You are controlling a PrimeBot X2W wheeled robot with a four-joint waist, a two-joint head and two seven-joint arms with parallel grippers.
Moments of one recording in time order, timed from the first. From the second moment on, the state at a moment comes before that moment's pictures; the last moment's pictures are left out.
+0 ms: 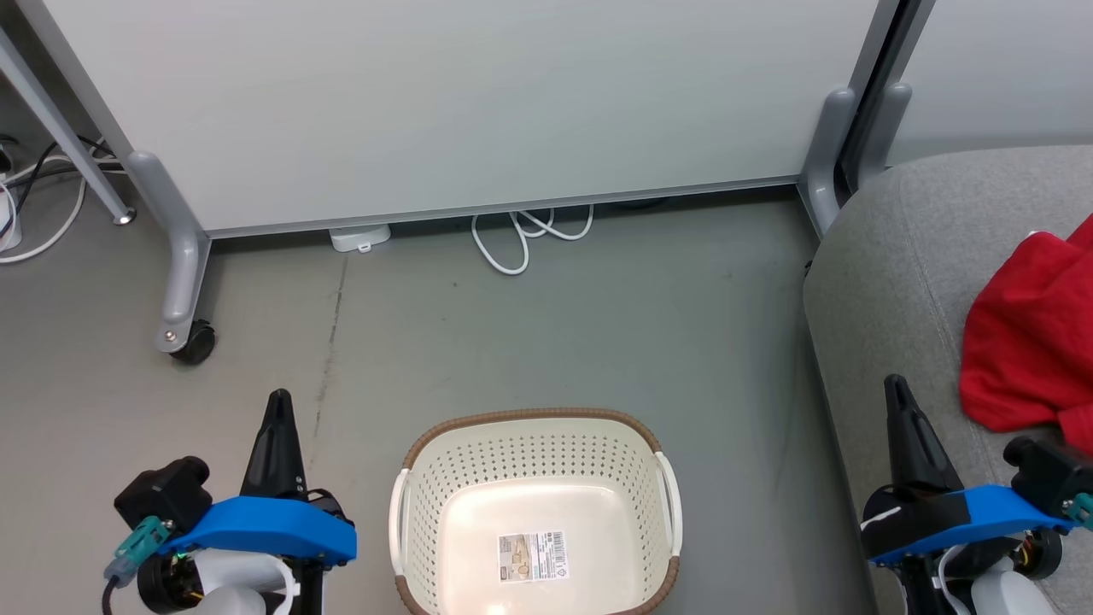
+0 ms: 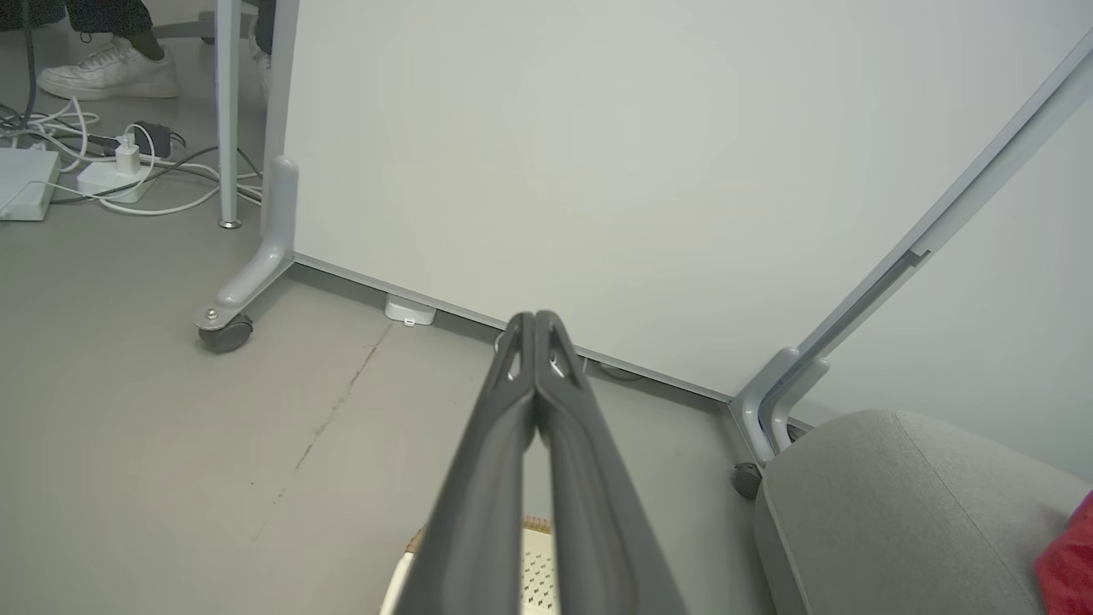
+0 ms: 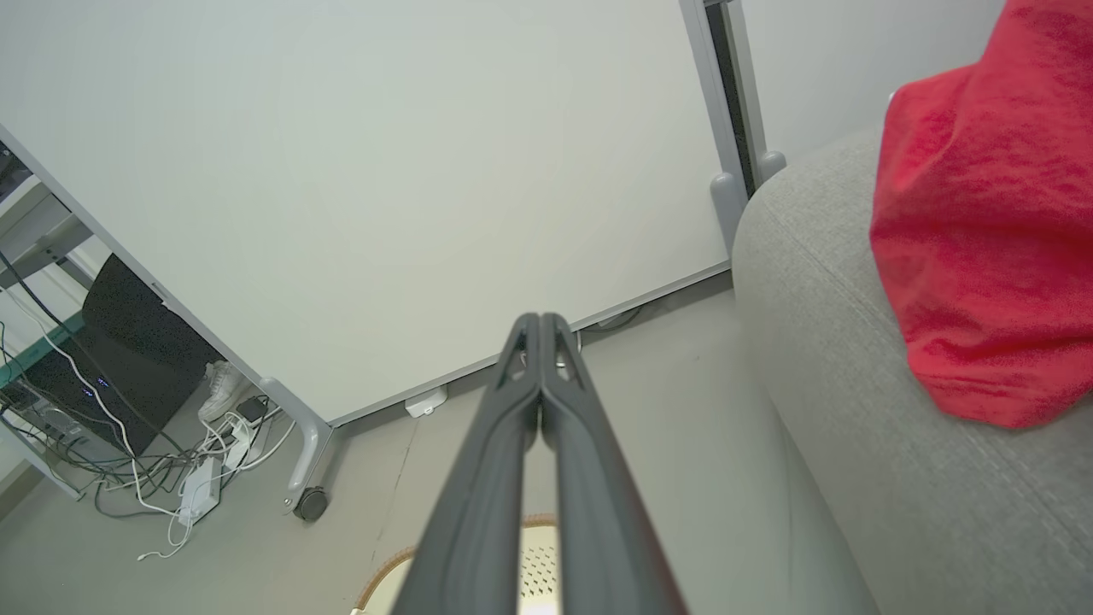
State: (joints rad) left arm -0.13 0.05 -0.03 0.34 -0.49 -0.06 -0.17; right arm -0.14 -0.06 -0.06 0.29 0.47 0.13 -0.17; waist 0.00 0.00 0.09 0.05
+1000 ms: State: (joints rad) left arm -0.13 0.05 0.03 0.30 -0.92 -0.09 -0.06; right arm -0.13 -0.06 -0.08 0.27 0.91 0.13 -0.06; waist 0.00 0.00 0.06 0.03
